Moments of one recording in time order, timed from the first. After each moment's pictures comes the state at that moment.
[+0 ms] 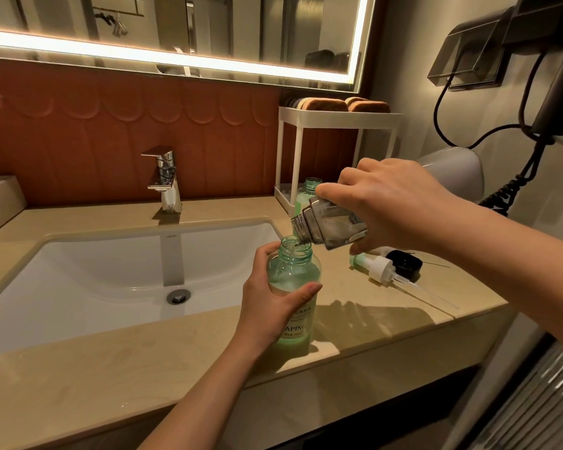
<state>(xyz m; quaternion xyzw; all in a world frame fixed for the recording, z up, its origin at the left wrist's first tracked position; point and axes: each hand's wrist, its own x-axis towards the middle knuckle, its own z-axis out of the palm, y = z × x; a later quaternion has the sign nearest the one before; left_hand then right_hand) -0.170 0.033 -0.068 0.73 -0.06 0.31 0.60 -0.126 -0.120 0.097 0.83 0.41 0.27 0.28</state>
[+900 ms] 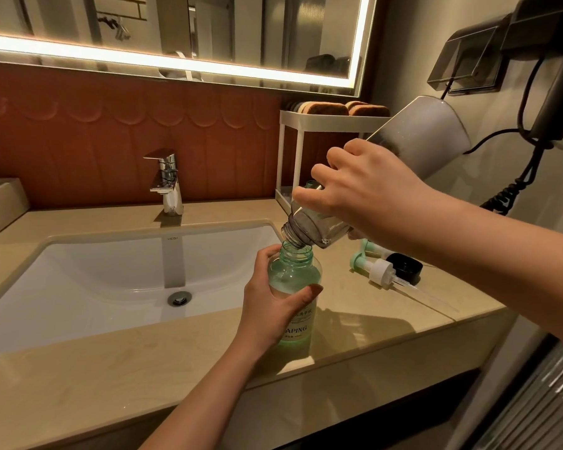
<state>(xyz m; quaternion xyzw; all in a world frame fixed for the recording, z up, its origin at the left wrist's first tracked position) -0.168 0.033 -0.068 0.73 -0.05 0.31 0.60 -0.144 -0.097 0.106 0.74 0.43 0.35 0.39</state>
